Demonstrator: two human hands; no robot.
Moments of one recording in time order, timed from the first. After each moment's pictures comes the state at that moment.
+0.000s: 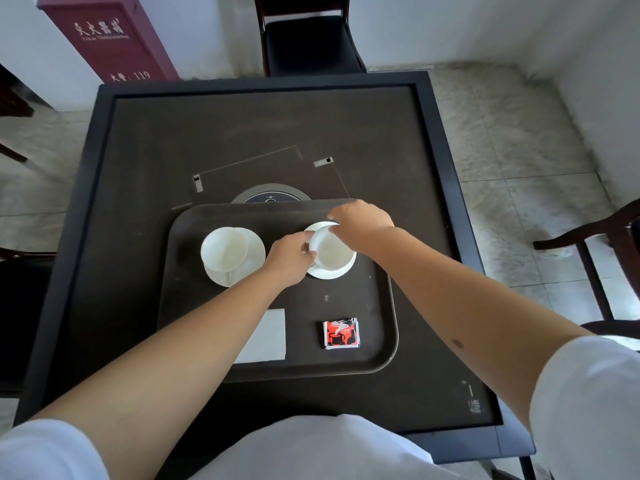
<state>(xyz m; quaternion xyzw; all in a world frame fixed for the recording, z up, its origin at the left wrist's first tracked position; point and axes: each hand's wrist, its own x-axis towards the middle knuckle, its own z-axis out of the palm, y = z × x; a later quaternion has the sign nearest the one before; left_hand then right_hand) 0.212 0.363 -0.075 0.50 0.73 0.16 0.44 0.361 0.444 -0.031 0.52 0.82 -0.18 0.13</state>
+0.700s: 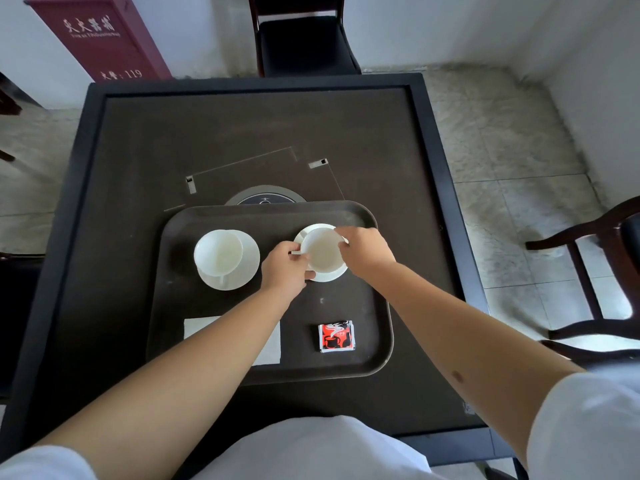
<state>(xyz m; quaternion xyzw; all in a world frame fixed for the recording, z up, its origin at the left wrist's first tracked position) 0.231 0.347 -0.083 0.29 0.78 0.31 0.46 0.384 0.411 -0.064 0.62 0.71 -0.34 -0.01</state>
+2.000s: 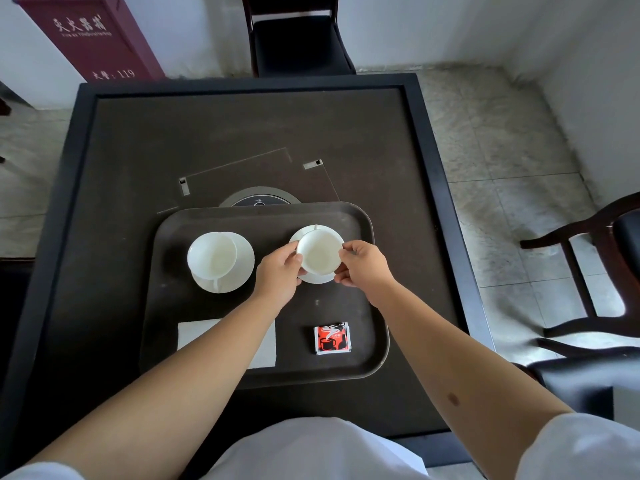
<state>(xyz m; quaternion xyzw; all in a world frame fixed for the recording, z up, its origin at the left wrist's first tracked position) 0.225 0.341 -0.094 0.35 0.73 0.33 0.49 0.392 0.387 -0.080 0.68 0.43 -0.57 -0.17</state>
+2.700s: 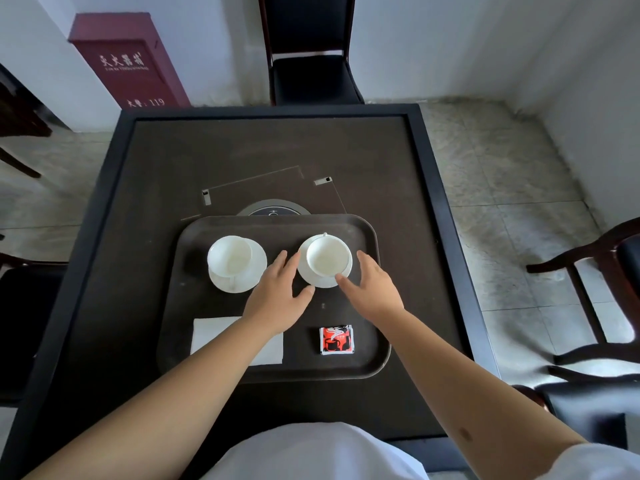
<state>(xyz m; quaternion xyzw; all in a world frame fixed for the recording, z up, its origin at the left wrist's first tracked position) 0.209 0.290 -0.071 0.61 0.73 0.10 0.29 0.407 0.340 -0.061 0.65 0.67 -0.35 -0.07</state>
